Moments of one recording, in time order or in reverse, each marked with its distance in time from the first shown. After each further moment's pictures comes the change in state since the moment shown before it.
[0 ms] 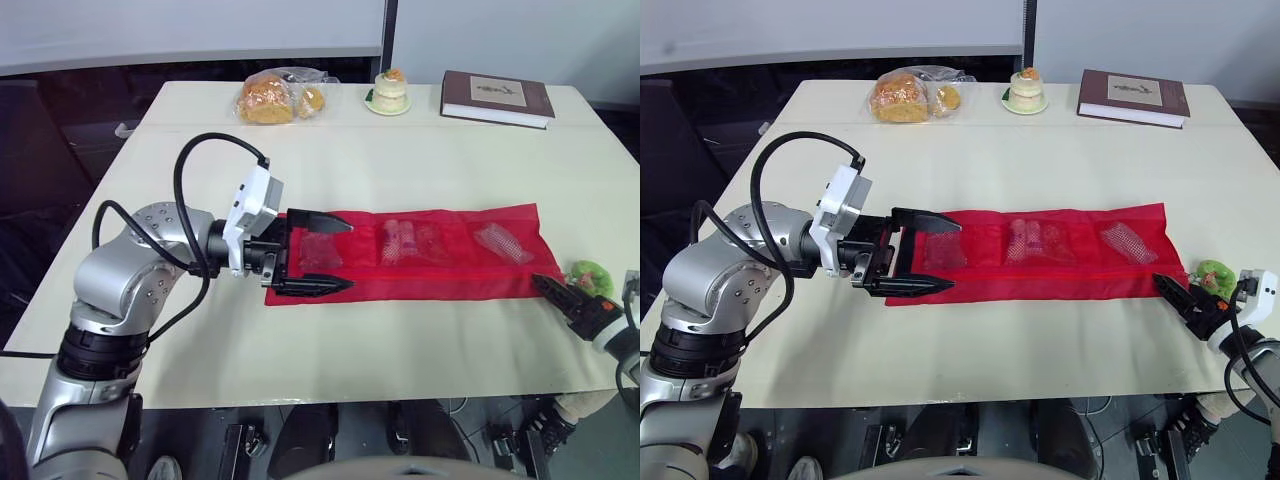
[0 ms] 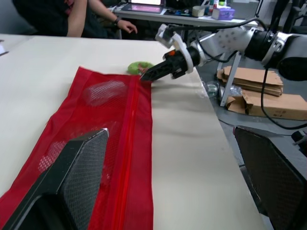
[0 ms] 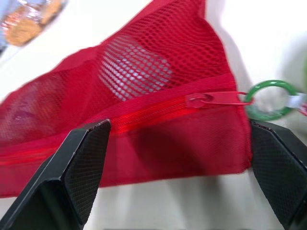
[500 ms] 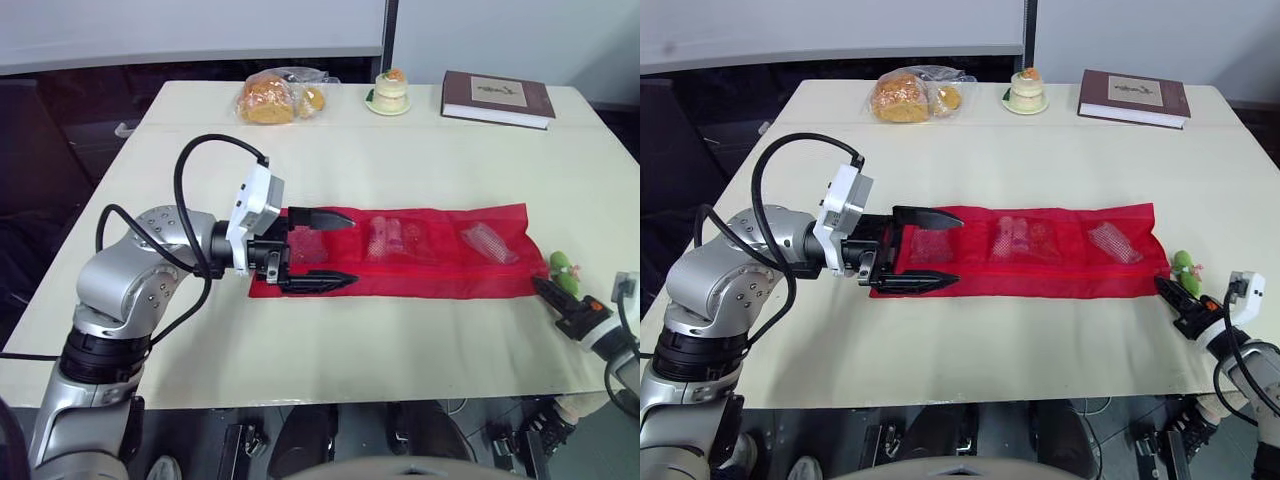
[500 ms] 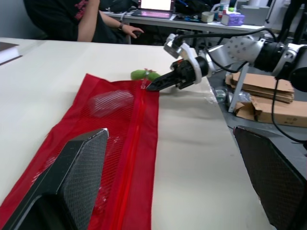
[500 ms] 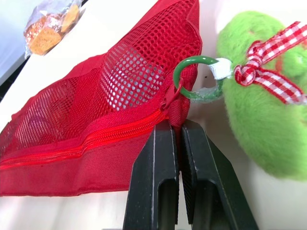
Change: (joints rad) left arm 0.011 -0.013 0.001 0.004 -0.006 -0.014 0.052; right arm 0.049 0.041 -0.026 -0.034 0.048 -0.017 -0.005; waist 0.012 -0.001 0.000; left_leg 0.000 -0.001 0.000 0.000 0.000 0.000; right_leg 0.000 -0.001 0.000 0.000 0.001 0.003
